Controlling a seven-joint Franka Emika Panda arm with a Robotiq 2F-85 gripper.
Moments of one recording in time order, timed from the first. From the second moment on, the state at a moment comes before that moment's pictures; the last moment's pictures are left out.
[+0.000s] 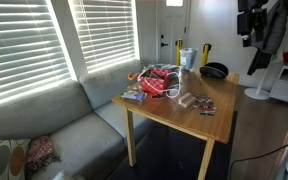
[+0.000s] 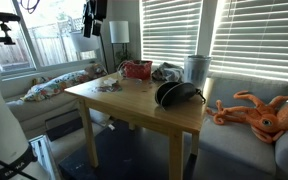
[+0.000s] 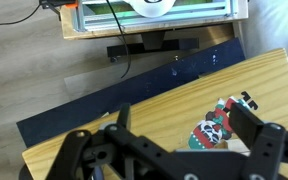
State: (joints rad) arm -0.01 -0.61 0.02 -2.22 -0.03 1.34 0.12
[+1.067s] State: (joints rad) arm 0.07 -0.61 0.05 -2.23 -0.03 1.34 -0.02
